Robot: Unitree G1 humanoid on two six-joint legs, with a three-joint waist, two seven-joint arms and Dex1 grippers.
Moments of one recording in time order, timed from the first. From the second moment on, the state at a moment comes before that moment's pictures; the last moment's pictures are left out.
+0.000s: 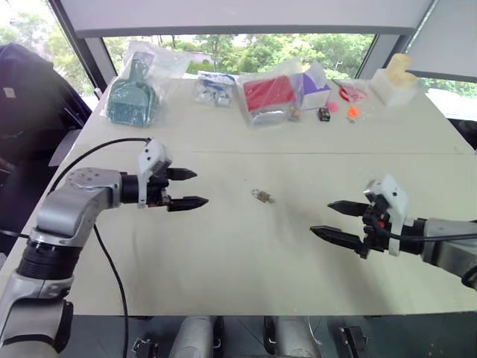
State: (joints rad) left arm -0.54 0.77 -0.05 -0.06 -0.49 0.67 -1.10; right arm -0.03 -0.94 -0.32 -0.56 0.89 0.96 0.68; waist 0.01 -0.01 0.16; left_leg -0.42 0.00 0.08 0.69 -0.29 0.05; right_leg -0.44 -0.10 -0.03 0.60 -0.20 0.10
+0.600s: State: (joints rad) left arm -0.54 0.76 -0.05 -0.06 -0.49 0.69 -1.09; right arm -0.02 -0.91 -0.31 -0.56 0.87 0.95 0.66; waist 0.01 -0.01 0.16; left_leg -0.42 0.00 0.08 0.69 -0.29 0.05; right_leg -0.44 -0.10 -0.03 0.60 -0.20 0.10
